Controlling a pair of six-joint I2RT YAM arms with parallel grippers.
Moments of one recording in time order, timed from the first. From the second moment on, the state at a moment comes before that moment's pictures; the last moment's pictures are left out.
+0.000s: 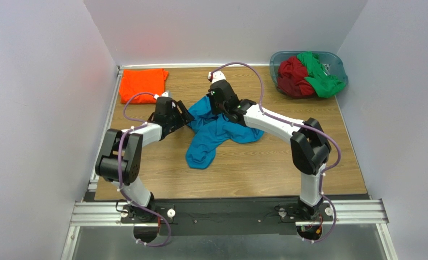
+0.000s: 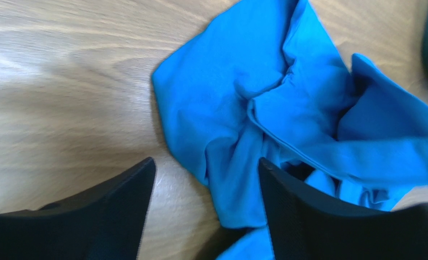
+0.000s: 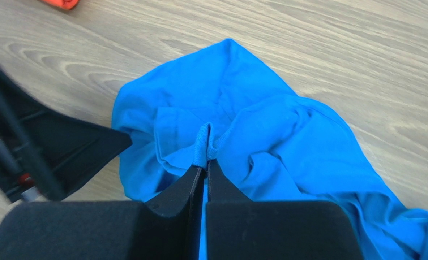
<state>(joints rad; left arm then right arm) -0.21 1.65 0.80 0.19 0.15 -0.69 0.79 1.96 1.56 -0.17 0.28 0.23</state>
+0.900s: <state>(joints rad) -0.24 1.59 0.97 0.08 -0.06 -0.65 0.76 1.53 1.31 -0.18 0.57 0.24</state>
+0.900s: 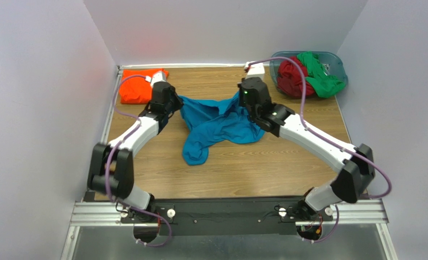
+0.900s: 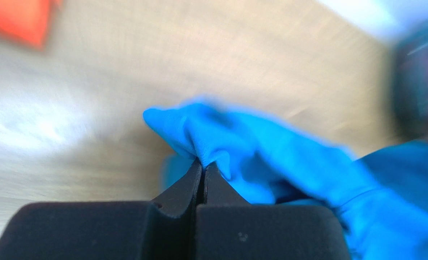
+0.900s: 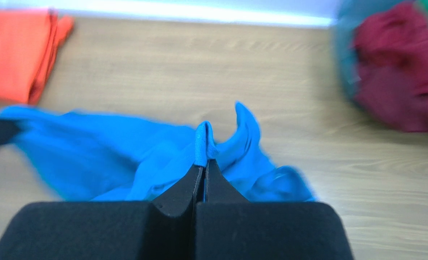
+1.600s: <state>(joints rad) -0.25 0.53 1.15 0.00 -0.22 -0.65 0.75 1.00 1.60 -0.19 0.42 0.14</state>
